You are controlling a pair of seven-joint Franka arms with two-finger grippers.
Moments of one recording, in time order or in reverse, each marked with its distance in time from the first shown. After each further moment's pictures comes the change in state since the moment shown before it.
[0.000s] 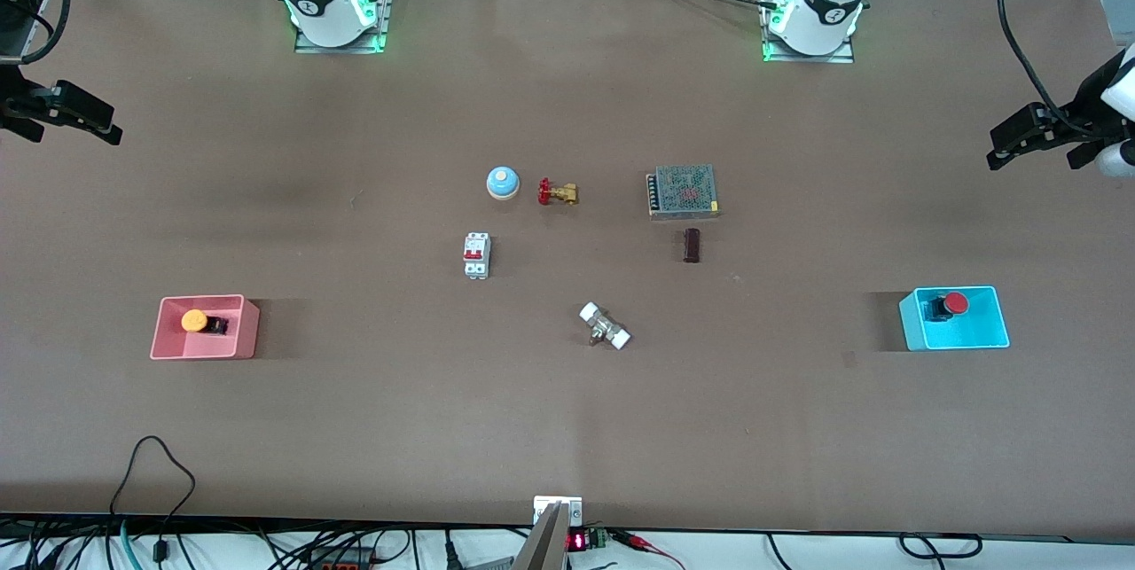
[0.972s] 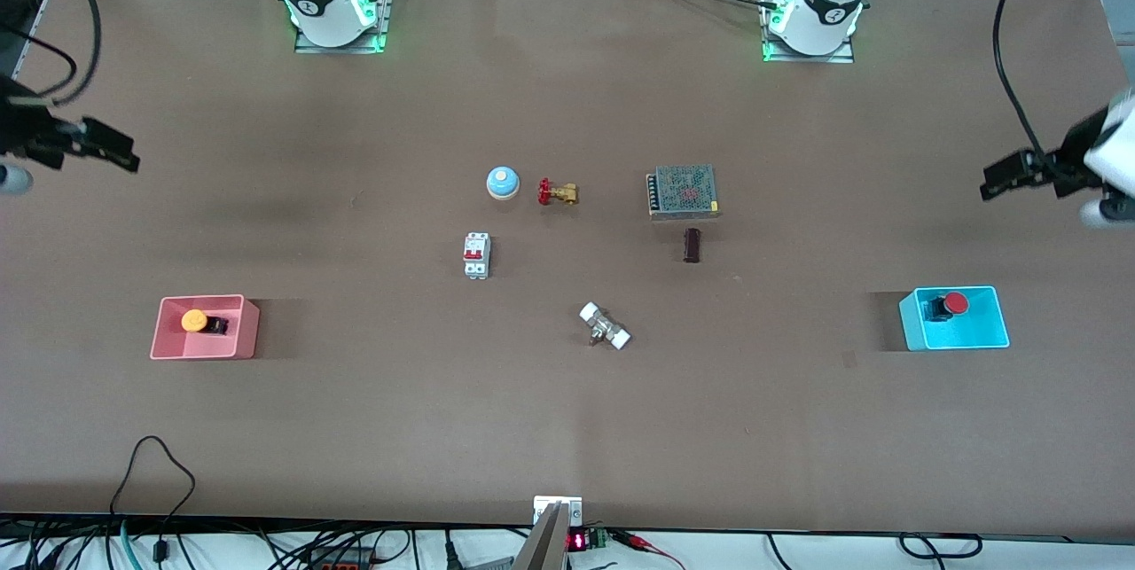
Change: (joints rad) left arm 0.064 0.152 0.016 -0.010 0.000 0.088 0.068; right arm 0.000 0.118 0.001 -0.002 0.000 0.120 0.001
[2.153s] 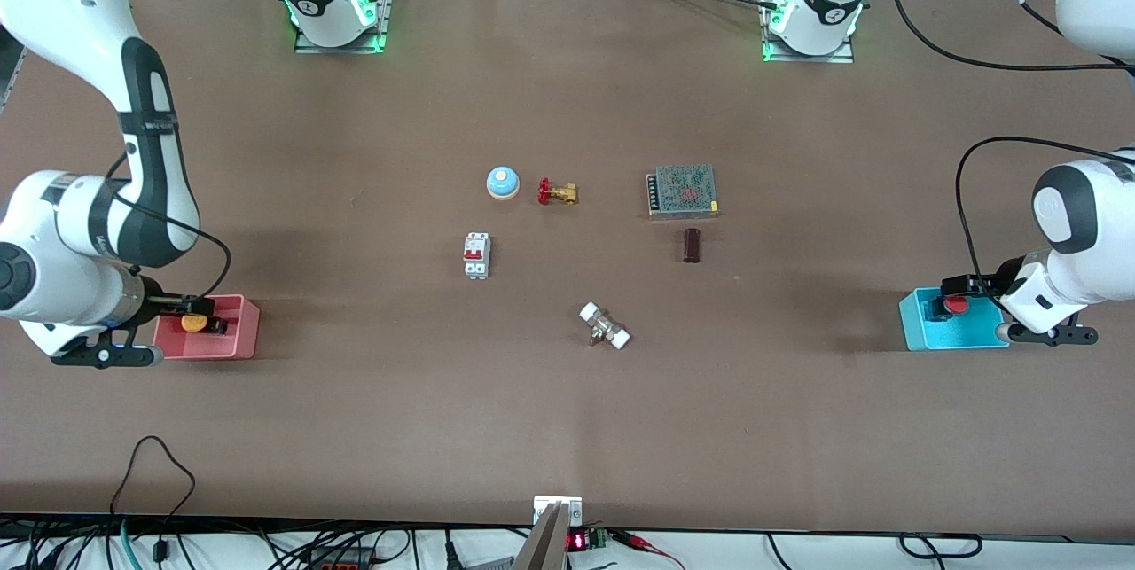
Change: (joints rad) left arm 0.136 0.460 0.004 -0.006 0.000 0.395 0.157; right arm -0.075 0.593 -0.003 0.187 -0.007 0.347 -0.040
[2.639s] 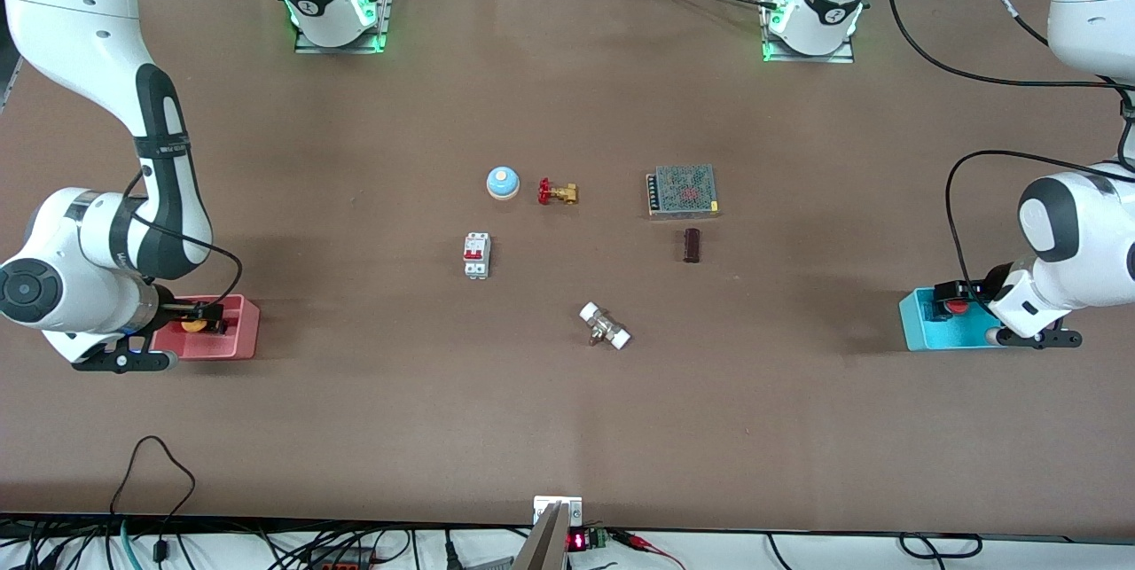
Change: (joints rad) left arm -0.001 0.043 -0.004 0.001 0.000 0.041 -0.008; right arm -0.009 0.055 0.000 0.005 0.000 0.028 -0.005
